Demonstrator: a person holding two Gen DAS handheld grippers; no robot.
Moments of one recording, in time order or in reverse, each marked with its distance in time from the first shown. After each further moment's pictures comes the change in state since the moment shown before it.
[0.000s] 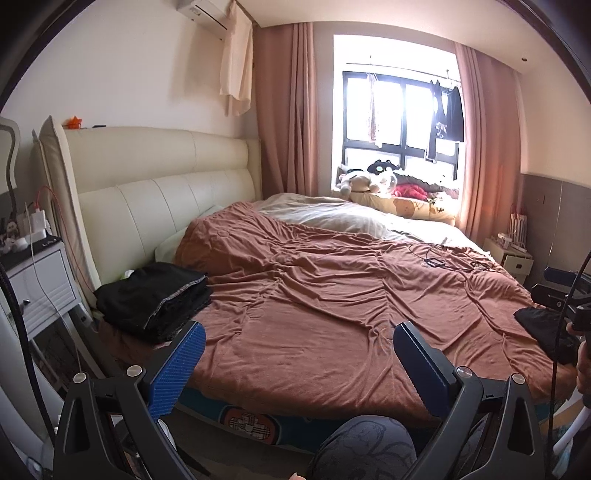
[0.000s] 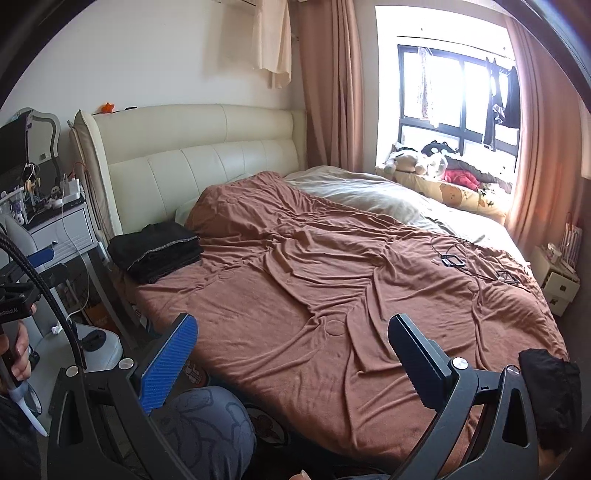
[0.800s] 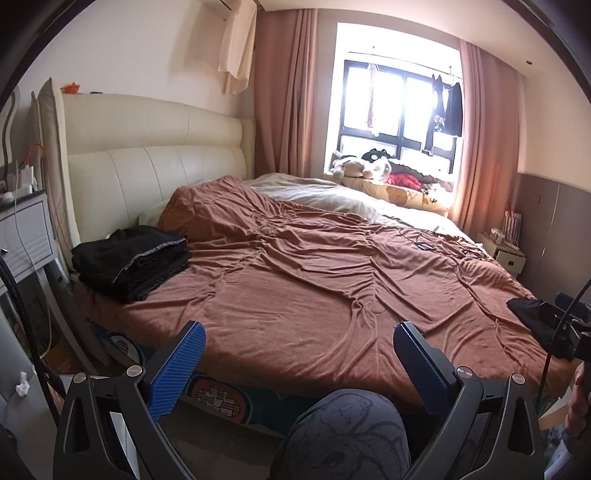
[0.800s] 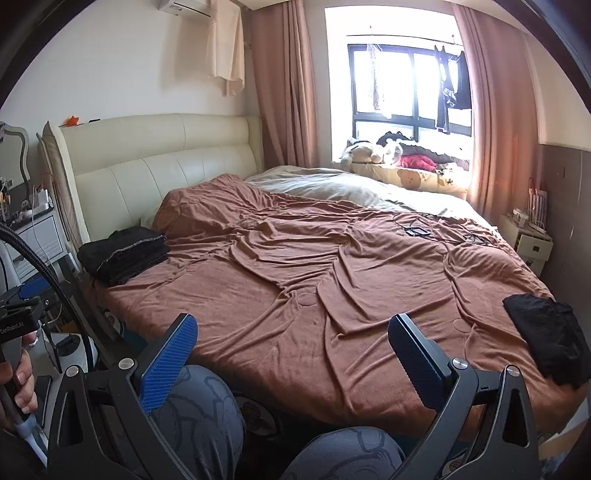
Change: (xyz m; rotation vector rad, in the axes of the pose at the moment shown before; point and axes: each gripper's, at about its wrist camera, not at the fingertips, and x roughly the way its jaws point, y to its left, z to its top) left arm 0.030 -0.022 -0.064 -0.051 0.041 -0.043; right arm 0.010 0.006 -0.083 0.112 -0.042 -0.124
